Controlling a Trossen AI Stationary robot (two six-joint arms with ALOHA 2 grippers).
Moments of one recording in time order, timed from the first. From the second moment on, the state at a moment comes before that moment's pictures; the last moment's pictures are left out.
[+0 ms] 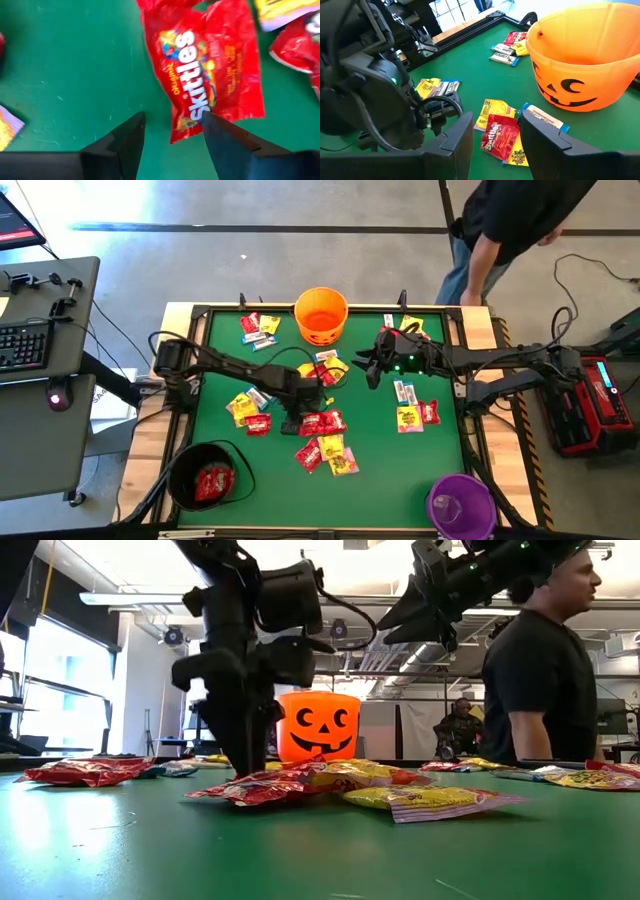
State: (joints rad) left arm -0.01 1.90 1.17 -0.61 0.12 0.10; right arm -0.15 1.19 0.74 0.03 0.13 0.38
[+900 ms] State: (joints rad) left arm -0.01 1.68 1.17 -0.75 0.19 0.24; right arm -0.15 1.19 0.74 0.02 0.16 0.43
